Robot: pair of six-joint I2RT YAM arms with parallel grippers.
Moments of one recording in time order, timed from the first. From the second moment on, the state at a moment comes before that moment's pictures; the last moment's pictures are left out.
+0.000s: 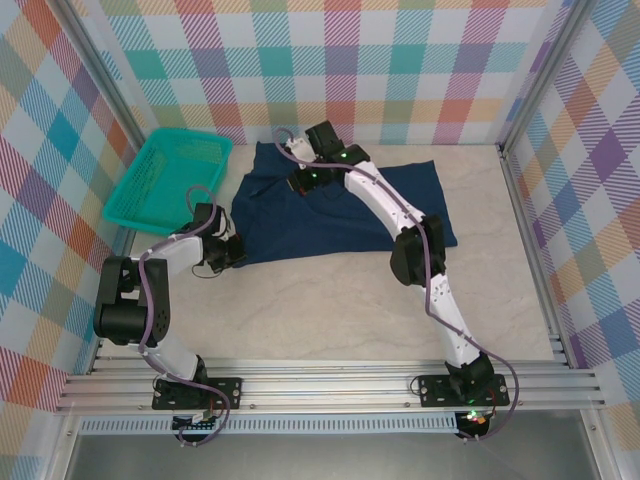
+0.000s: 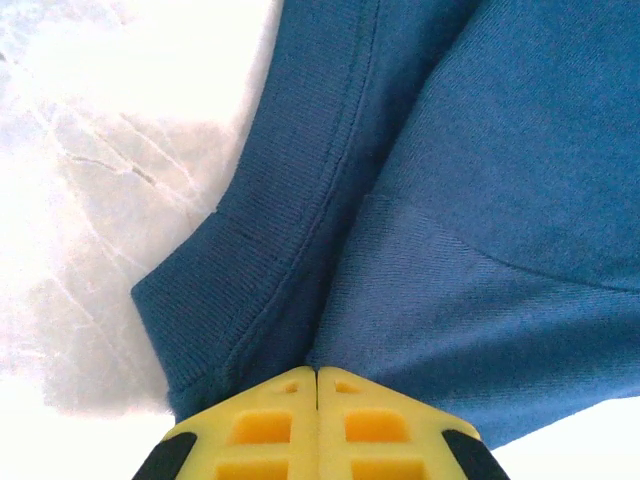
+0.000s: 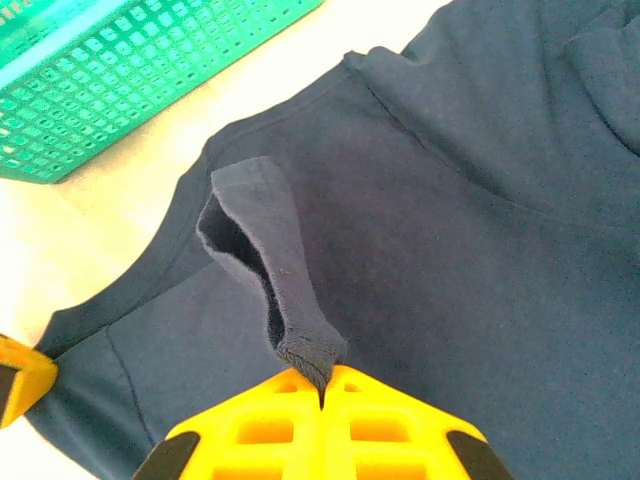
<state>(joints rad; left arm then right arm) -0.06 1.64 0.88 -0.37 0.23 -0.48 0.59 2.52 2.54 -0.84 -0.32 -0.05</state>
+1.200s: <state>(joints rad) -0.17 1.65 0.95 -0.27 0.22 -0.55 0.02 1.92 1.44 -0.76 -0.25 0.22</state>
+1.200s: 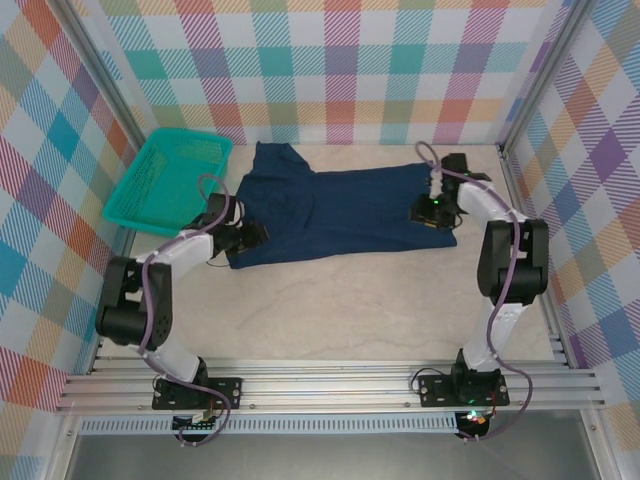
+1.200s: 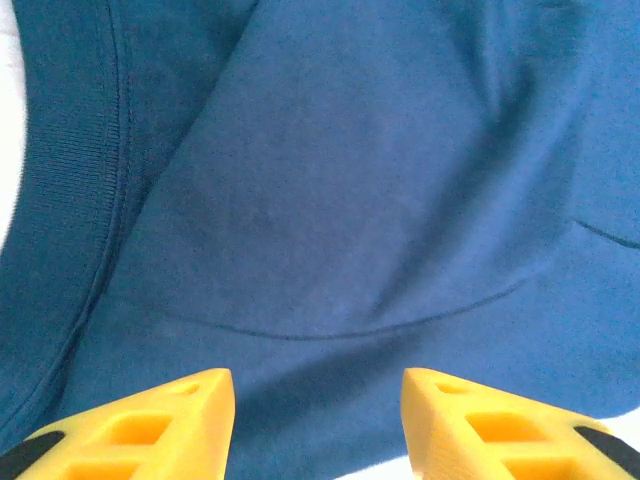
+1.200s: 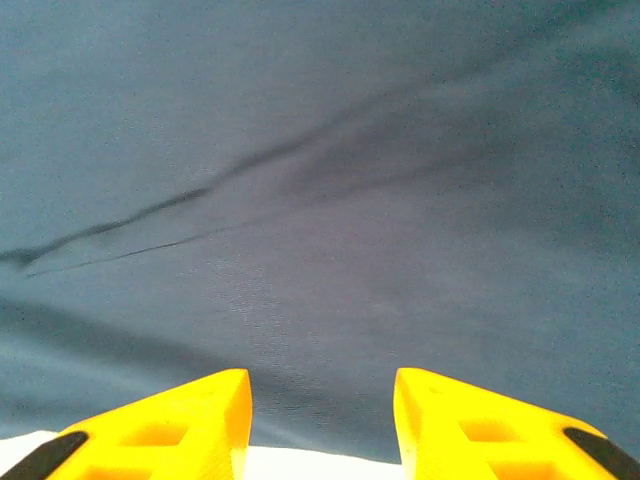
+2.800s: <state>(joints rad) -0.17 1.90 1.38 -0.31 0.15 -0.47 0.06 2.03 1.57 -0.61 0.01 0.26</state>
